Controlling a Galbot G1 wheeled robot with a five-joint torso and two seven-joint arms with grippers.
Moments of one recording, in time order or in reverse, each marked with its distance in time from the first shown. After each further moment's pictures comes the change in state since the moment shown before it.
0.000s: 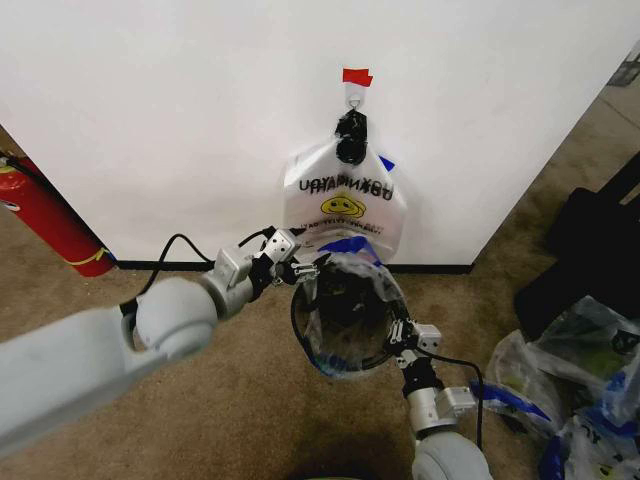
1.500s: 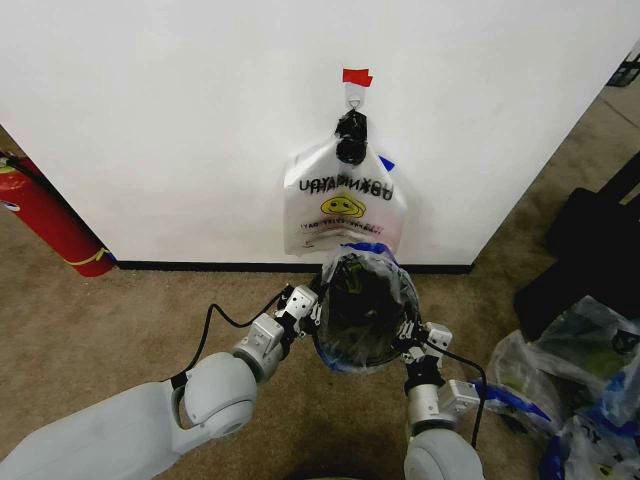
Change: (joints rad) left arm 0.243 -0.116 -0.014 0.091 0.176 -0.035 -0.009; right arm -0.003 0.057 0.005 0.010 -0.019 -0.057 0.030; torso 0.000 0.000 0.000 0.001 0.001
